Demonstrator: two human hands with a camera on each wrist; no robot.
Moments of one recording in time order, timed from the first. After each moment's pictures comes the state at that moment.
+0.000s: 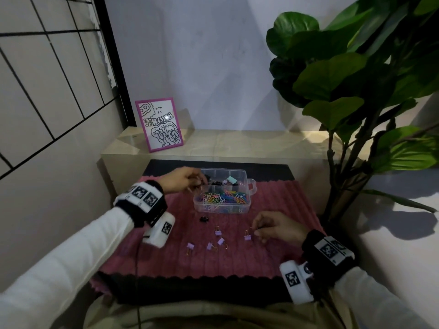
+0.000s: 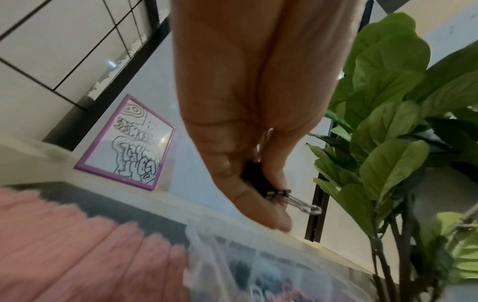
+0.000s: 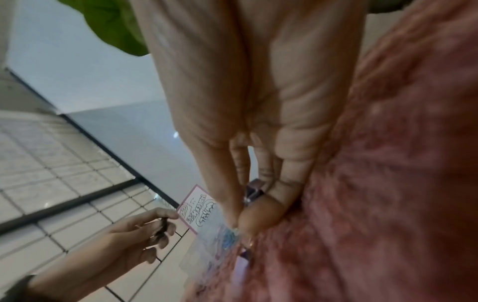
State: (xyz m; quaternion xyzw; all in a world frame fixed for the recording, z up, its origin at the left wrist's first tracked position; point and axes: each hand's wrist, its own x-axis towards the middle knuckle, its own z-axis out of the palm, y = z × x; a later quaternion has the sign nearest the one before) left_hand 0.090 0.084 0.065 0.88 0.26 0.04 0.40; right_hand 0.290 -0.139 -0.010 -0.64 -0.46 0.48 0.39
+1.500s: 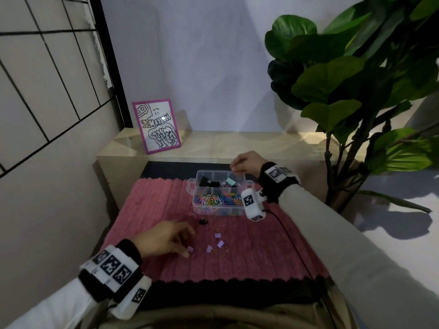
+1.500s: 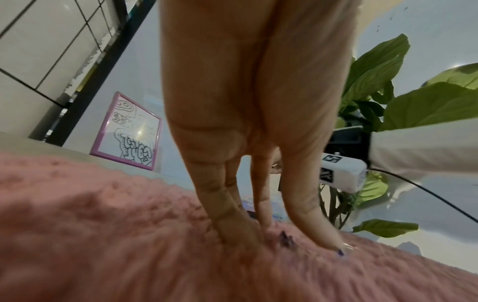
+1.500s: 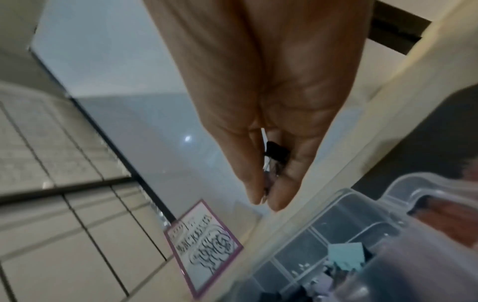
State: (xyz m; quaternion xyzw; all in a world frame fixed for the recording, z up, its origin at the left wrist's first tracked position) left_hand 0.019 0.028 0.007 0.92 0.24 -0.06 0.32; right_hand 0.308 0.002 0.071 -0.74 -0.45 0.33 0.38
